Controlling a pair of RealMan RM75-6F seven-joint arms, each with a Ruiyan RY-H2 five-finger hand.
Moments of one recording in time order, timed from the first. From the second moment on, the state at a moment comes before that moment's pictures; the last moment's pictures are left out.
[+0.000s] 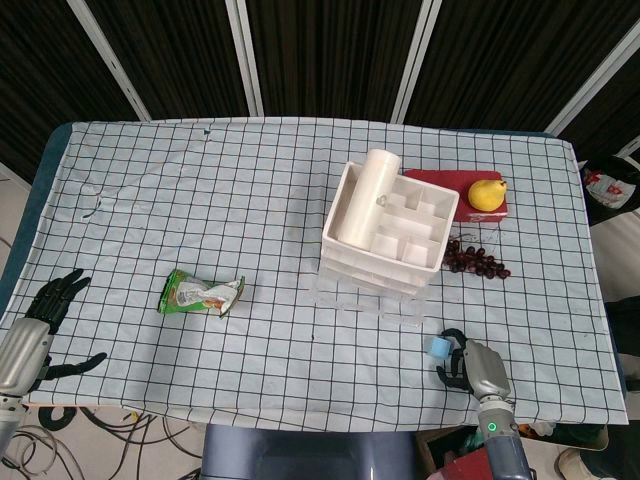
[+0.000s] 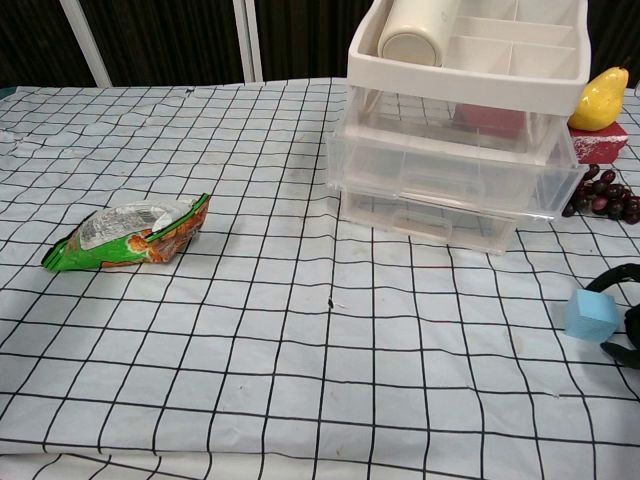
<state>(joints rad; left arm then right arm) -0.15 -1.11 0.03 -1.58 1.68 1.54 -0.36 0.23 -1.50 0.09 -1.78 -0.94 1.24 -0.28</state>
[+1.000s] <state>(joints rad) -0.15 -1.11 0.03 -1.59 1.67 1.53 -0.36 0.20 -1.46 0.10 -1.87 -0.99 1.26 -0.22</state>
